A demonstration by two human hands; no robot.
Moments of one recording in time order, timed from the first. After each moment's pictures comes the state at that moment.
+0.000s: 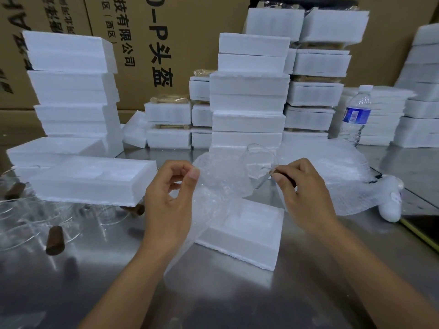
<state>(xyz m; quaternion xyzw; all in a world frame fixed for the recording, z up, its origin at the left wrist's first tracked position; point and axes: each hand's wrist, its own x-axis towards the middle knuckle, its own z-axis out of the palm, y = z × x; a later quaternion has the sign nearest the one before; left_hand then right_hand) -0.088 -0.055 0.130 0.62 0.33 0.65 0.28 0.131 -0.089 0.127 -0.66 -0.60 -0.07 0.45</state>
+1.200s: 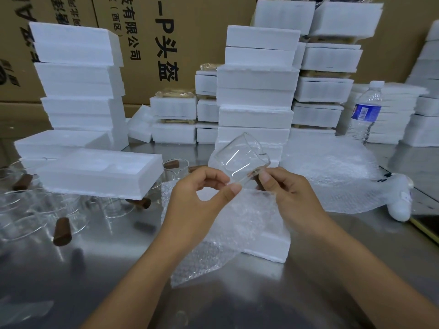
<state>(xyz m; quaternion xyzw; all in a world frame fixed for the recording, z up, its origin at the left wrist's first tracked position) -0.081 -0.068 0.132 0.69 0.32 0.53 0.37 0.088 -0.095 0.131 -0.49 -0.58 0.24 0.60</state>
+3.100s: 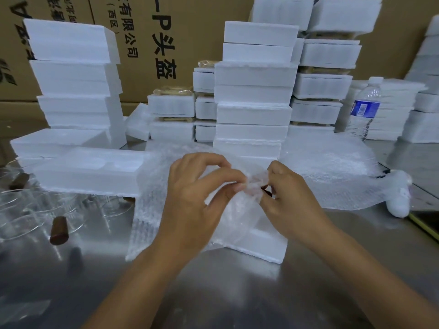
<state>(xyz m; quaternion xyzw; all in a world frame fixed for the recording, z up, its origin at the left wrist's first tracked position) -0.080 -0.071 0.132 0.78 0.22 0.58 0.00 0.082 -0.109 0.139 -0.62 -0.69 0.00 0.37</state>
